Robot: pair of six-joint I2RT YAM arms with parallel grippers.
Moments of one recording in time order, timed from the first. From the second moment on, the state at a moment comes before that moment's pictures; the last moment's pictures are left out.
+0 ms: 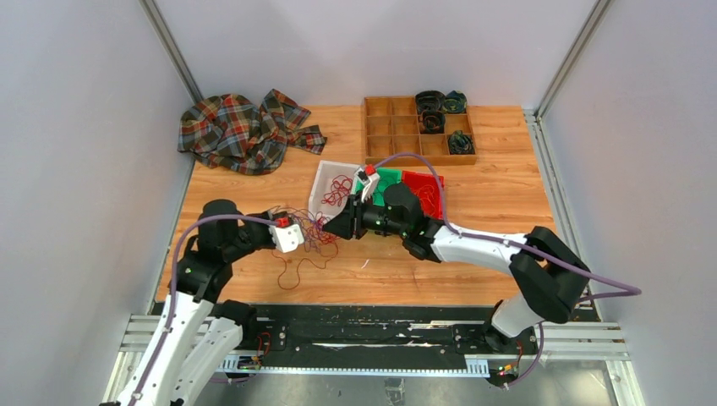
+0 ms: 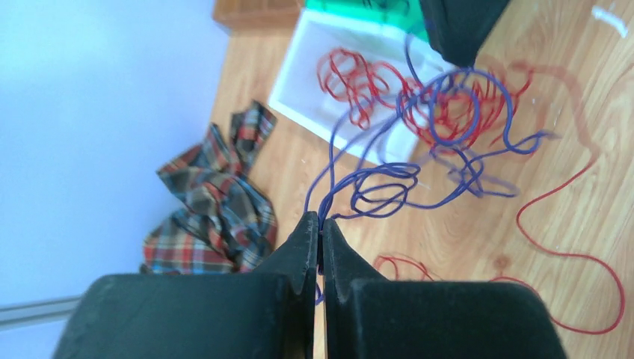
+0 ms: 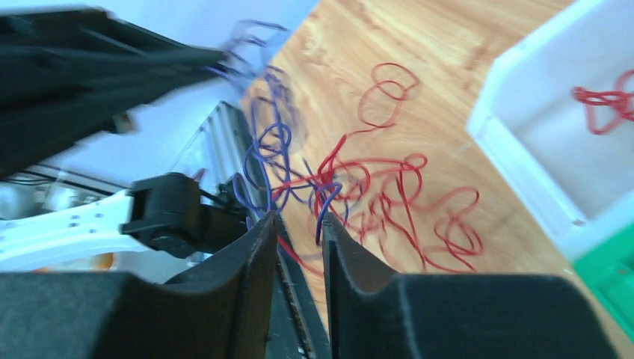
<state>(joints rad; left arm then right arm) -0.27 0.57 0.64 -0.53 0.43 1.05 0.90 1.55 0.84 0.55 -0.40 0.66</state>
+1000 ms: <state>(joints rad) -0.27 0.72 1.14 -0.81 0.61 0.59 1.10 1.31 0.83 0.48 0.01 0.24</state>
